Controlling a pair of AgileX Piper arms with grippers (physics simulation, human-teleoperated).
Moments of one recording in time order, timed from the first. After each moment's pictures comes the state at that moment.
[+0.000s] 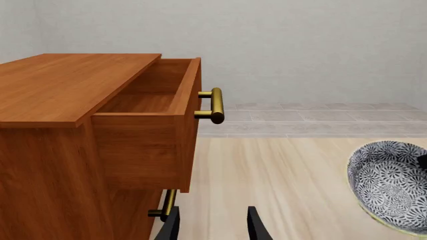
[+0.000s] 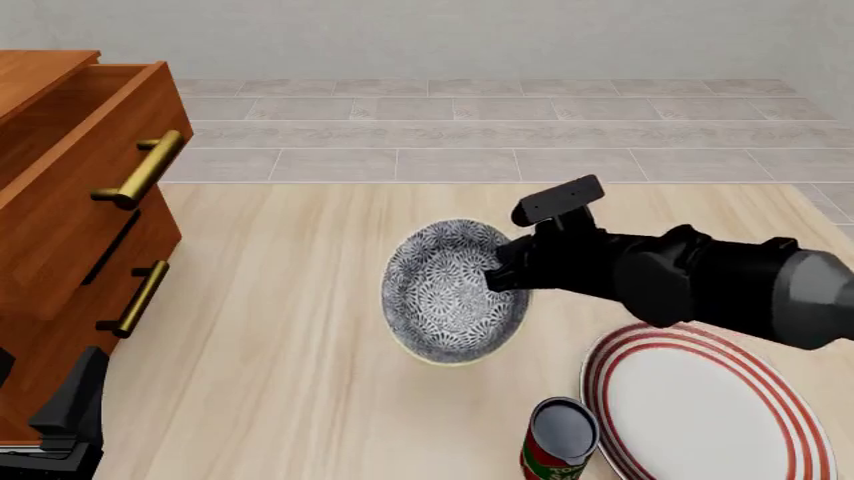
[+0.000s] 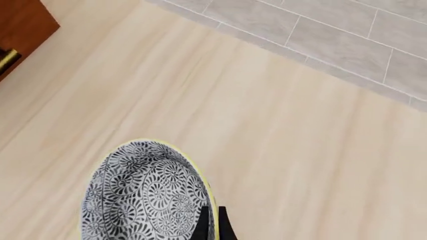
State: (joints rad) left arm 0.00 0.01 0.00 0.00 0.00; right arm 0.50 1.52 -0.86 0.05 0.03
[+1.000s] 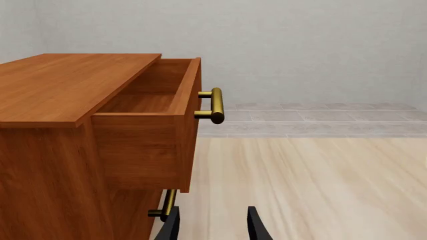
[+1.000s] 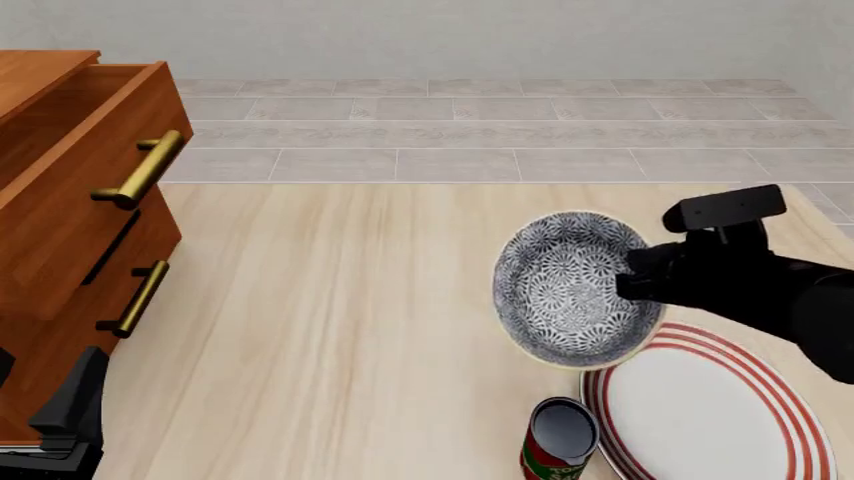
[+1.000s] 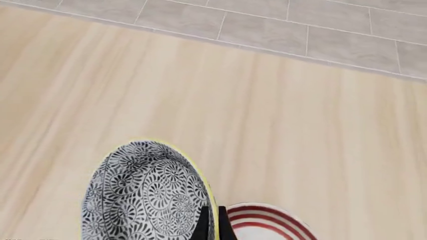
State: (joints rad) left arm 0.00 0.01 0.00 0.00 0.00; right arm 0.22 1.12 -0.65 0.20 0.00
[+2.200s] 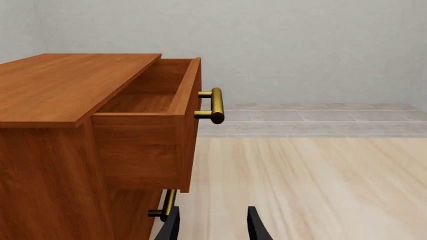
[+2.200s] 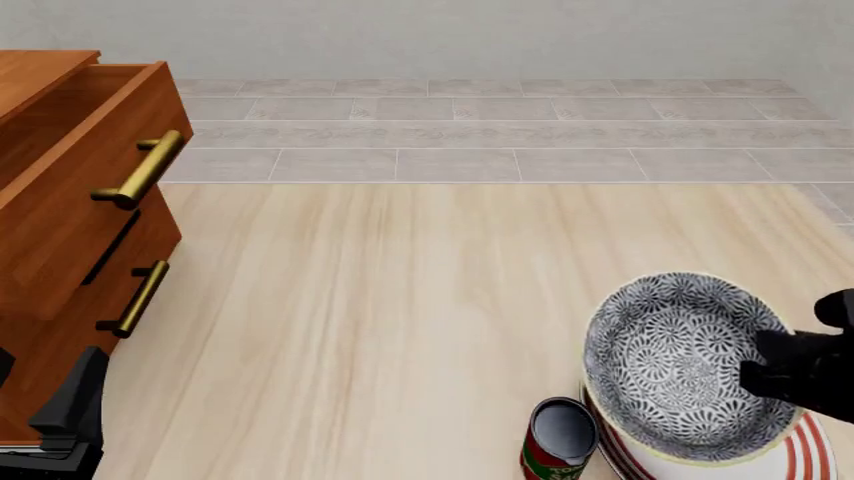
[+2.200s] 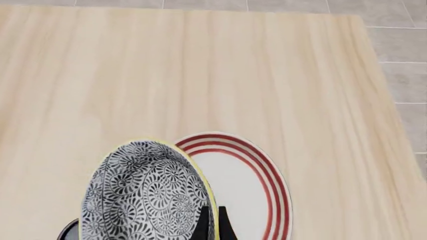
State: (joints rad) left arm 0.00 0.01 0.00 0.00 0.00; right arm -0.04 0.61 -0.47 0.57 -0.05
